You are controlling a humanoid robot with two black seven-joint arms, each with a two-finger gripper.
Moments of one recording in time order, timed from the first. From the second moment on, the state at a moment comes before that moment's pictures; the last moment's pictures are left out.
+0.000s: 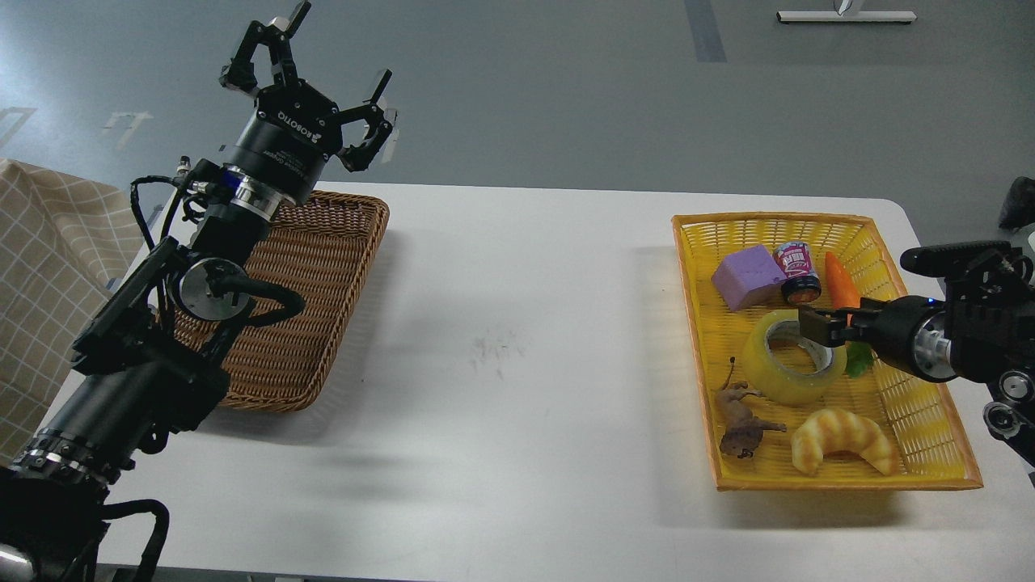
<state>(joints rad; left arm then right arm) -0.56 0.26 -1.22 -1.04 0.30 -0.49 -0.25 0.49 -0.72 0.79 1.40 -1.87 0.49 -0.20</state>
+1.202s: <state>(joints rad) -0.56 0.26 -1.22 -1.04 0.30 -0.49 -0.25 0.50 -0.64 0.72 1.26 -1.87 0.49 -0.20</state>
